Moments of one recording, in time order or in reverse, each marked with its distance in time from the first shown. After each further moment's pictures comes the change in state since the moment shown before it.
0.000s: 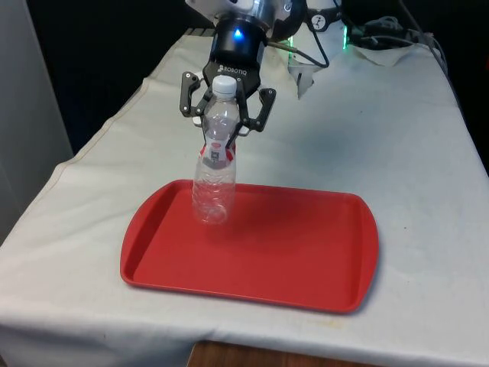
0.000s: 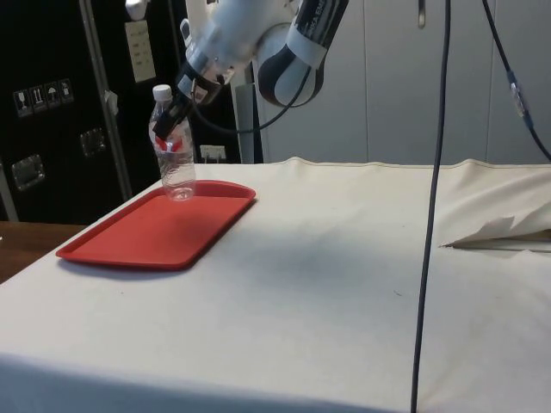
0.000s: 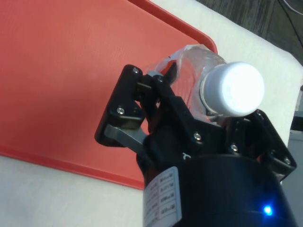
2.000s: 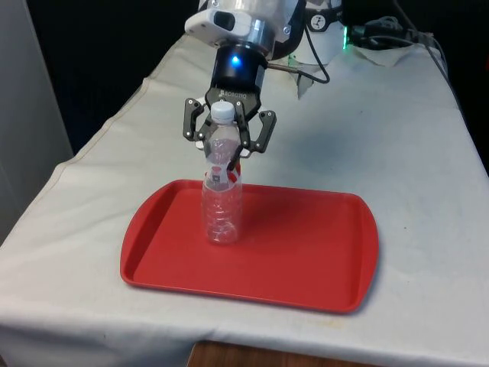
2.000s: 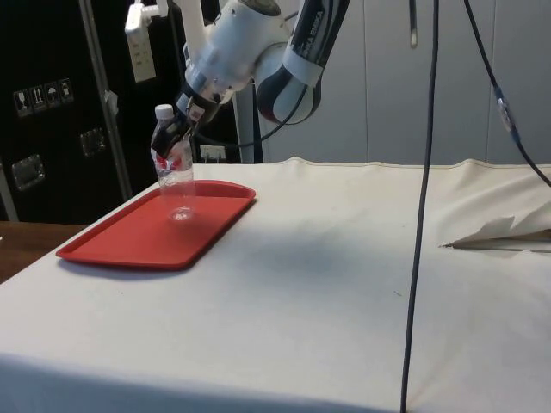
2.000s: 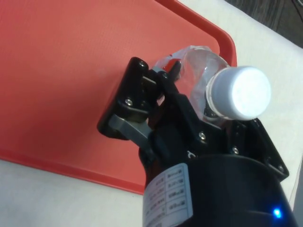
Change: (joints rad) arm -0.010 0.080 0.010 0.044 0.000 0.012 0.133
